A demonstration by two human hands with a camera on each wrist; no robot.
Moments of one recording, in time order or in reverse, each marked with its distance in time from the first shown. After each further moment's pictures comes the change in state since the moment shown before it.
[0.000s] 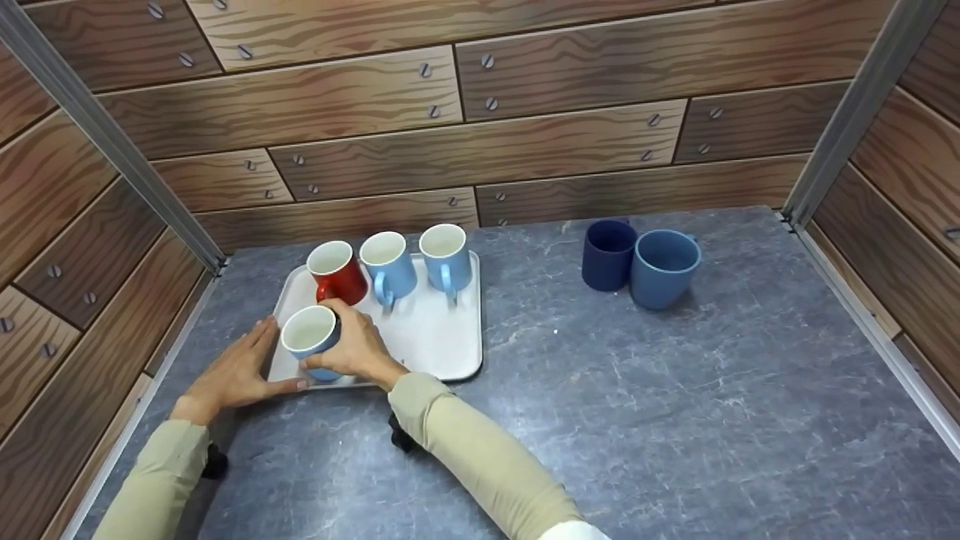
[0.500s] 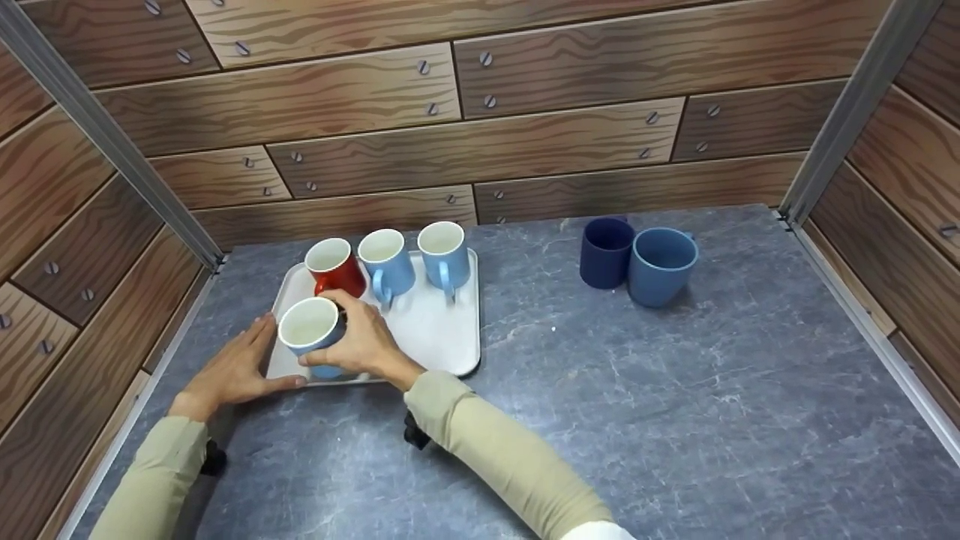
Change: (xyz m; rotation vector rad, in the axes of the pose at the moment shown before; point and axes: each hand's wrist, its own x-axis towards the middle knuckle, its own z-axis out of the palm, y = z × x) left_hand -0.003 0.001 0.001 -0.004 0.005 -0.007; right_hand -0.020 -0.025 -0.028 0.078 -0.010 -0.077
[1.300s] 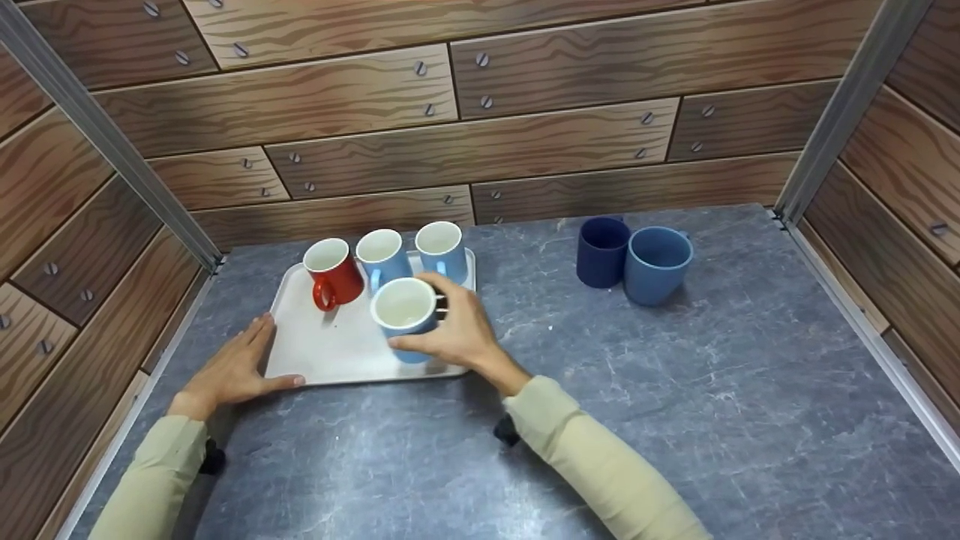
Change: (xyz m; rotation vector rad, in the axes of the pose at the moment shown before) left_hand 0.000 0.001 -0.003 -0.009 -0.055 -0.045; right_hand -0.064 -0.006 -0.114 -0.001 0.171 -0.008
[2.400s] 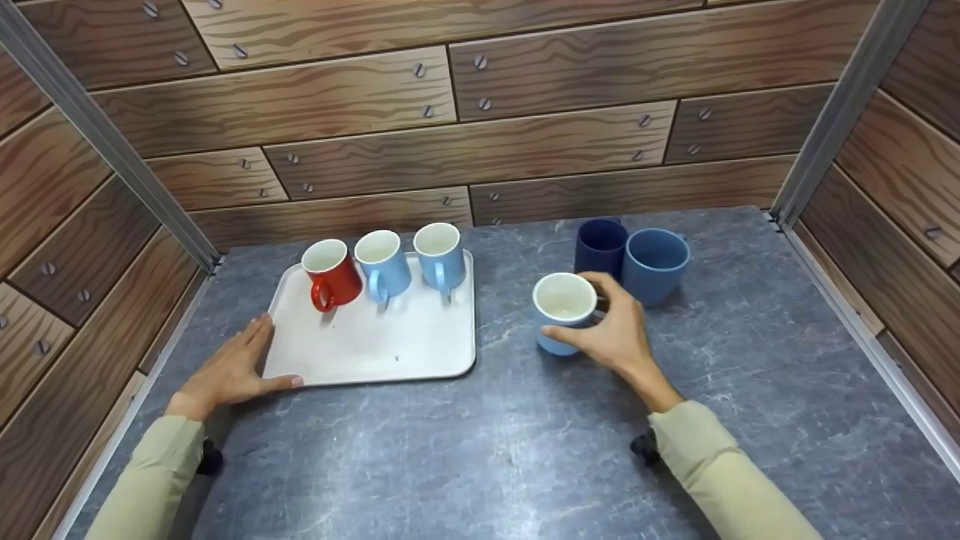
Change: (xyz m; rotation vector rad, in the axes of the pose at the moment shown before) left_hand 0.001 0.002 0.000 0.006 0.005 0.007; right_hand -0.074 0.043 -0.166 -0.345 0.334 0.054
